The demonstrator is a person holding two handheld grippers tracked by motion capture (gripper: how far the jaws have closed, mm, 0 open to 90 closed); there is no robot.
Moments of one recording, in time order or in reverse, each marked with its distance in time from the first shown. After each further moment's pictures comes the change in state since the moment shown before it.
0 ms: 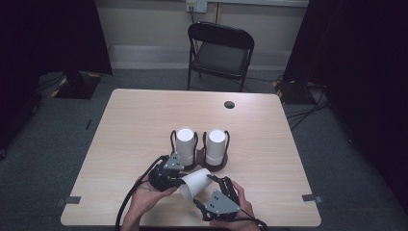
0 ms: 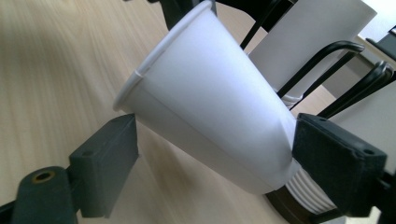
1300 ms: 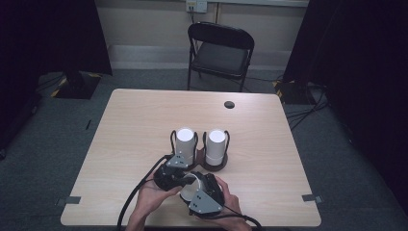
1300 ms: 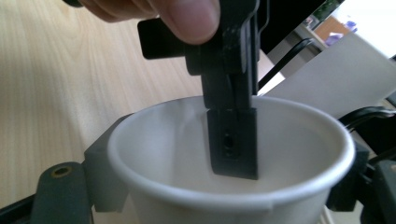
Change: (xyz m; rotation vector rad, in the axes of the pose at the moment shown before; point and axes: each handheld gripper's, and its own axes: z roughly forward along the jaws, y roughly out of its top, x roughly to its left) left arm -0.002 0.007 0.008 -0.036 -0.074 -0.035; right arm 0.012 0.021 0.032 -0.051 -0.013 -0.118
